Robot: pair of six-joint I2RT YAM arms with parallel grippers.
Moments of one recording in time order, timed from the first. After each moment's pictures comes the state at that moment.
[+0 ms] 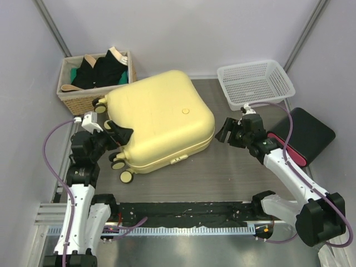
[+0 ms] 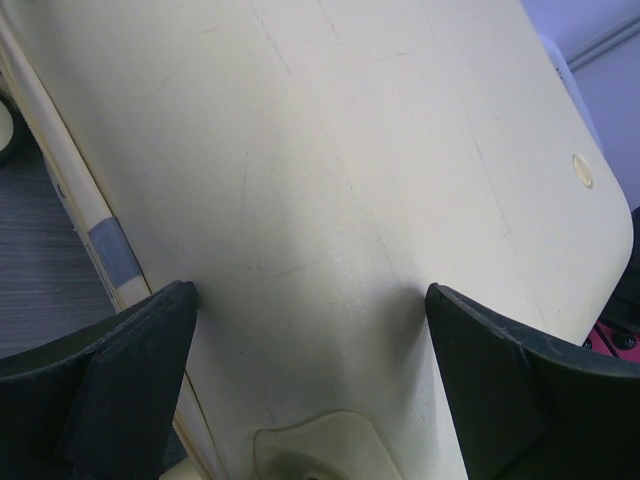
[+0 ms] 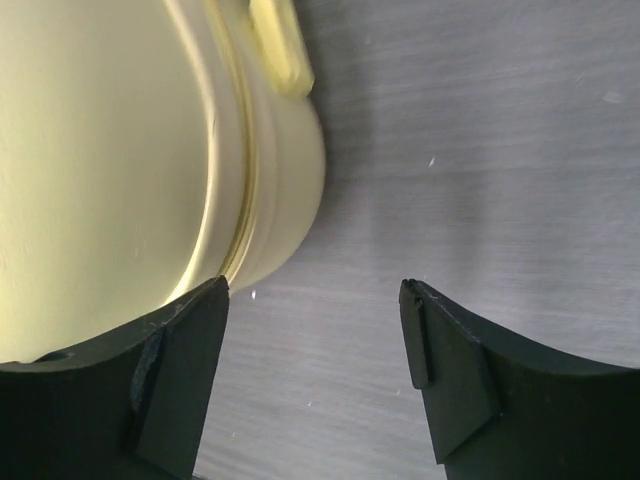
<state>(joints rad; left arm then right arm) 0.06 0.64 0.61 -0.27 0.38 -0.52 0.31 1.06 0.75 -0.36 -0.09 0.54</state>
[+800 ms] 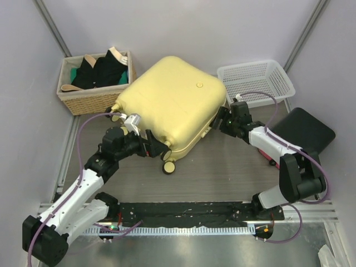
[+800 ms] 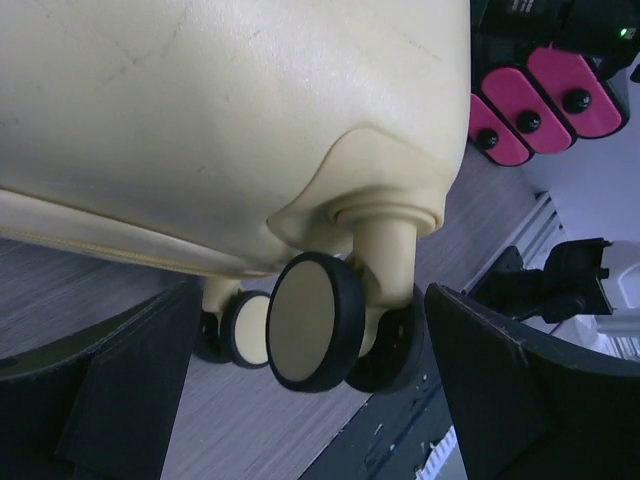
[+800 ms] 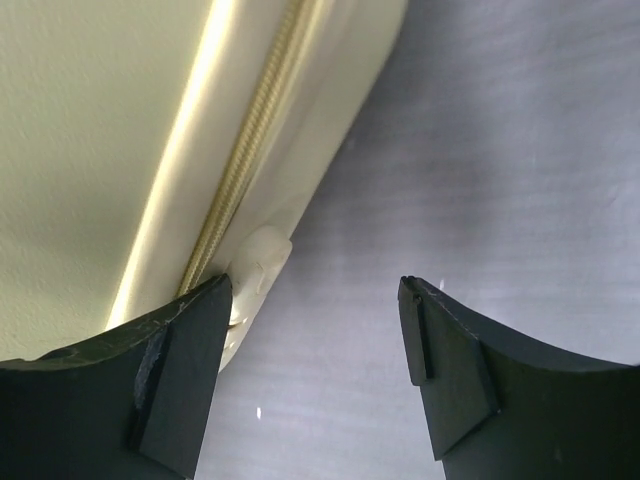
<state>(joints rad) -0.45 0.83 0.60 -0.10 0.40 -0.56 0.30 1.45 0.87 -0.17 -0.06 0.63</state>
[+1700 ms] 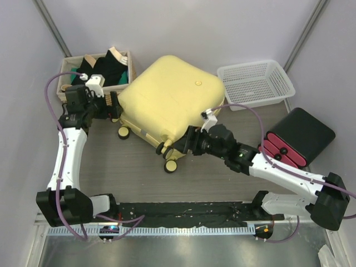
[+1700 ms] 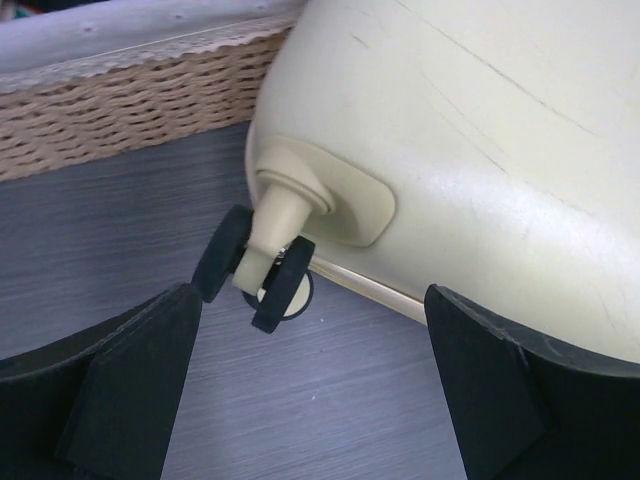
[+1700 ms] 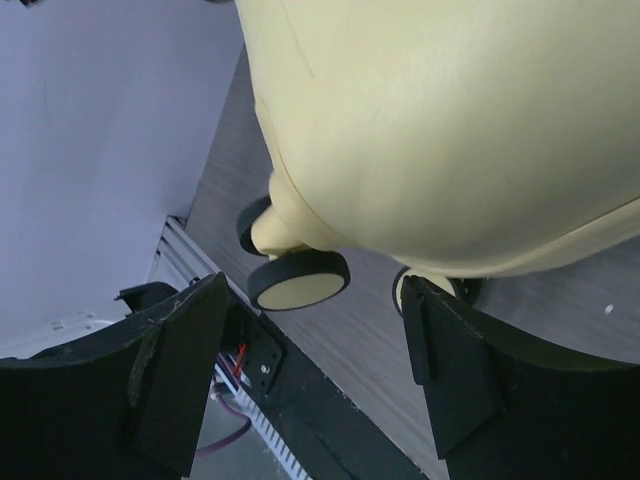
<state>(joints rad) 0.11 1.22 1.20 -0.53 0.31 0.01 0.86 1.10 0.82 -0.03 -0.04 0.82</state>
